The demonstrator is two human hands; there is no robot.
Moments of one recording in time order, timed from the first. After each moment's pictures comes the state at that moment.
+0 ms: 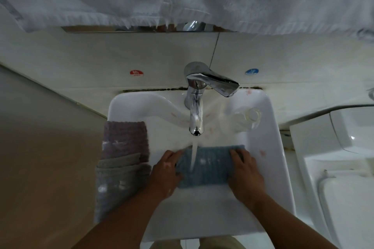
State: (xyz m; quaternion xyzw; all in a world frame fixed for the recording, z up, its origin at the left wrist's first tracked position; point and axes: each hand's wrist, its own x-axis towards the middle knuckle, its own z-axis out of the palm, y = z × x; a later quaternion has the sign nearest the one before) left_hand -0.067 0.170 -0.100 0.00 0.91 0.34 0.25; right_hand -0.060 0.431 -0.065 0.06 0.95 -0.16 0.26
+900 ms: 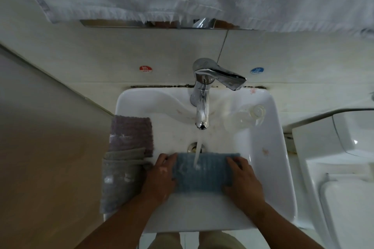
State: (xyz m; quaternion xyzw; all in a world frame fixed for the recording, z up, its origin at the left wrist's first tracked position) left_hand -0.041 0.152 -0.088 -0.03 0.91 0.30 0.27; right_hand -0.033 0.425 -0.067 0.02 0.95 -0.20 0.26
